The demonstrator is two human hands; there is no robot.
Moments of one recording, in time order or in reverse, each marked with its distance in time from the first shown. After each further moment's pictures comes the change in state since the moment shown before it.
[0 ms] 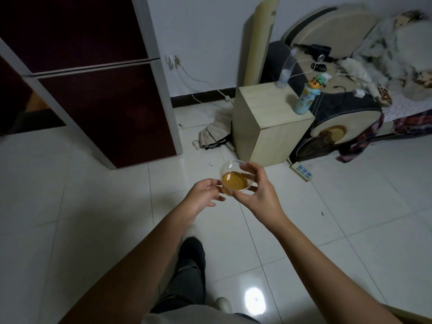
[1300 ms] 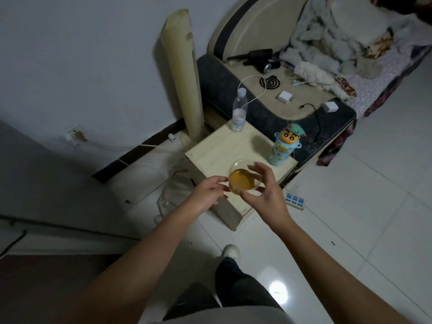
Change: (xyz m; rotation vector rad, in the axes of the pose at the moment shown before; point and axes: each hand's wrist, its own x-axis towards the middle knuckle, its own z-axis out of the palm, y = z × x) left_hand 0.527 0.315 0.001 0.297 -0.387 0.041; right_hand 0.520 0.086 -0.126 -0.007 0.442 0.204
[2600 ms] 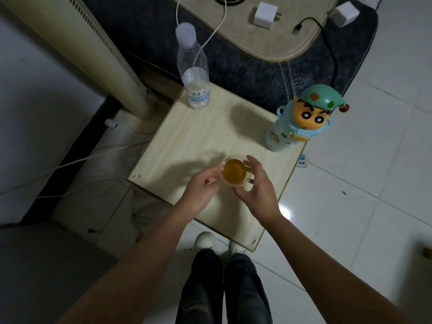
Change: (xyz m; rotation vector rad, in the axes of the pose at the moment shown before) left_hand 0.310 -0.059 0.017 0.193 -0.244 -0.033; right_hand 0.177 0.220 0.077 -0.093 0.152 0.388
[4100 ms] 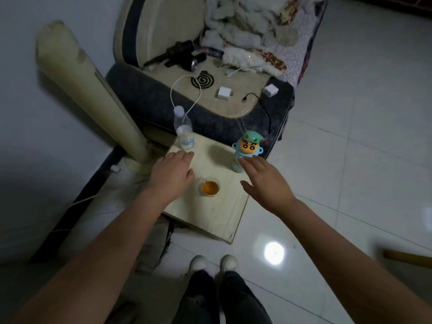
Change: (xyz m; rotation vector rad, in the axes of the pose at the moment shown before) left_hand -0.147 0.150 -0.051 1.225 0.284 0.466; right_hand -0.100 -0.145 -0.162 -0.827 0.001 -0.388
